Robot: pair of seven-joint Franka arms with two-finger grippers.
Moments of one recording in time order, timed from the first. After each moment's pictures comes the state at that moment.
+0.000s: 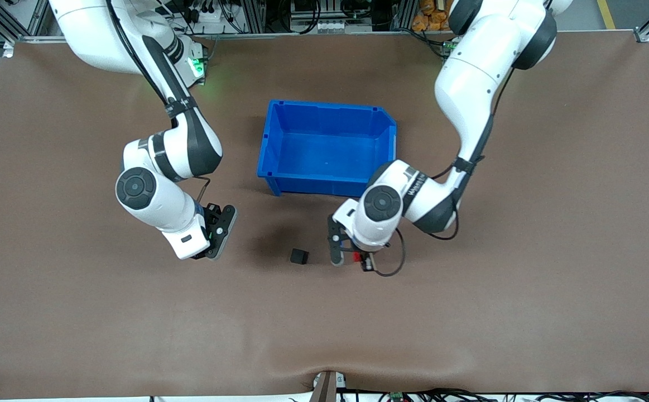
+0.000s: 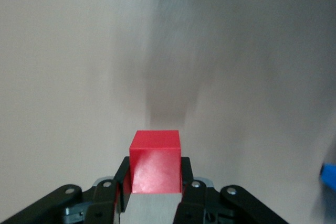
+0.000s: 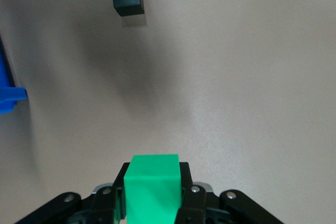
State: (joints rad) left arm -0.48 0.94 -0.13 -1.14 0.12 2.14 0.85; right arm 0.41 0.51 -0.08 -1.66 0.13 2.19 -0.98
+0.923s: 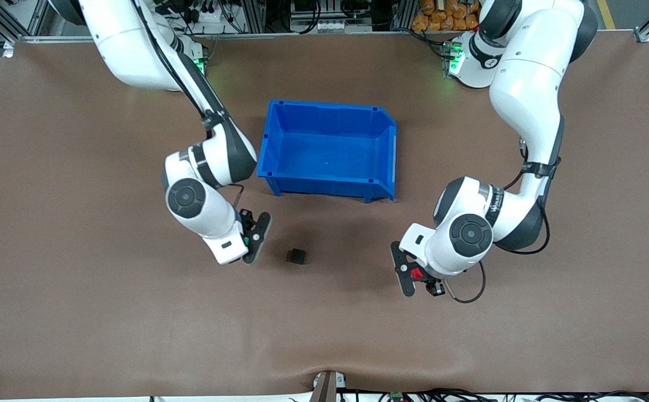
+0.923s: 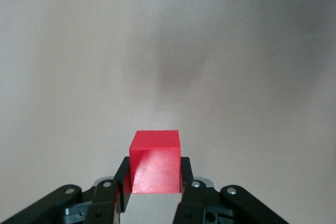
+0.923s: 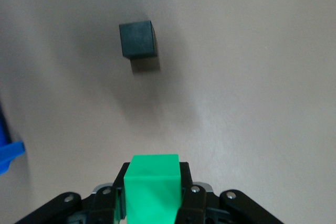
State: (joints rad) left arm -0.30 0.86 -0.14 -1.13 0.12 2.02 0.92; right arm 0.51 0.68 -0.08 -1.48 0.13 2.19 -0.86
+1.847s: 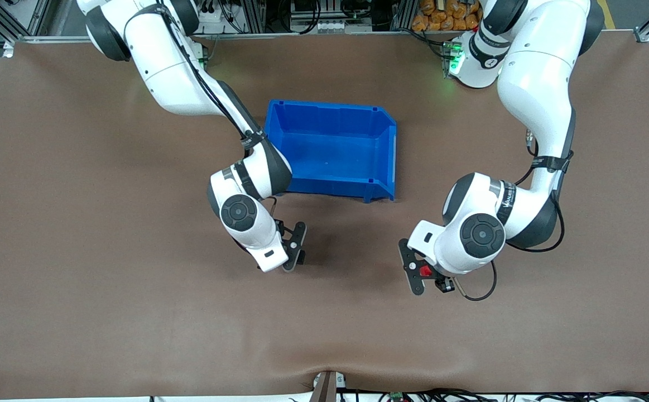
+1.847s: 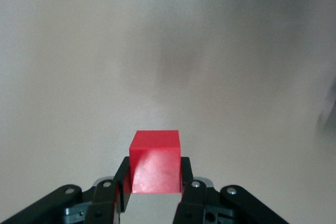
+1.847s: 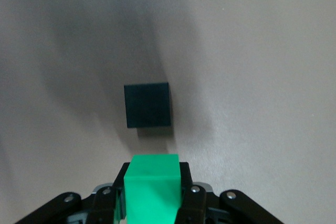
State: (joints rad) left arm -0.28 0.83 -0.14 -1.13 0.12 1.95 0.92; right arm 0.58 0.89 -0.08 -1.27 0.13 2.20 -0.83
